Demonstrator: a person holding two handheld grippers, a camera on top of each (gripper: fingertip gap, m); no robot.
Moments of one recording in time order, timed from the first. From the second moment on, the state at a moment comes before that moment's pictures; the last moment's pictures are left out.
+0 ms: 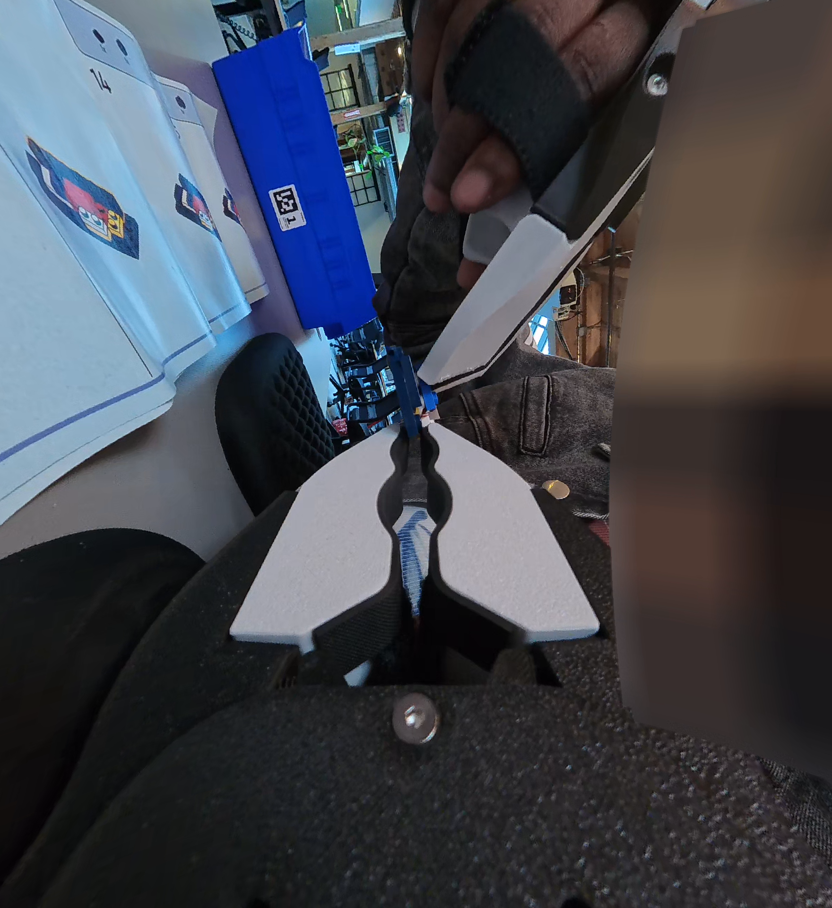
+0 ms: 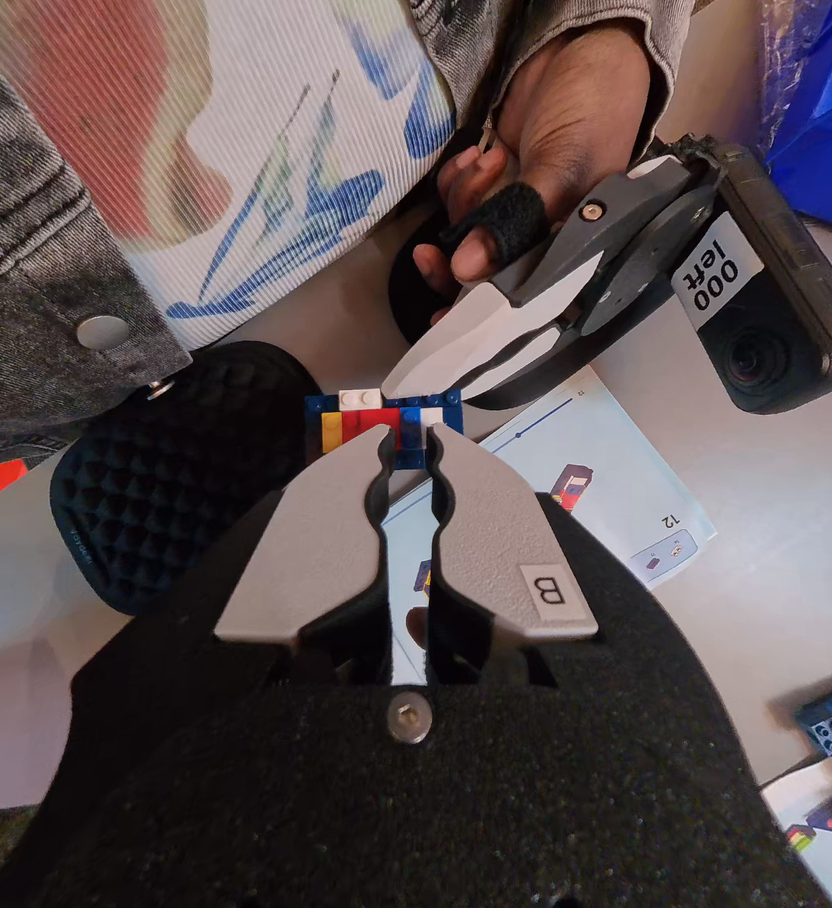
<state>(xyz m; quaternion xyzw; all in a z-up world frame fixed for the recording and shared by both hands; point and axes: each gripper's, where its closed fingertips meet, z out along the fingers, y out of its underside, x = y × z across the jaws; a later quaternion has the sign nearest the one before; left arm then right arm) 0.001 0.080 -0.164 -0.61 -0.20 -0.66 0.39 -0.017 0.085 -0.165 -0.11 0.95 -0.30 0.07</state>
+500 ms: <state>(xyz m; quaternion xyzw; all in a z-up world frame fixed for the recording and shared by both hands) 0.000 0.080 -0.166 -0.62 -0.21 -0.65 0.40 -0.050 0.097 -0.156 0.43 0.65 -0.52 0.34</state>
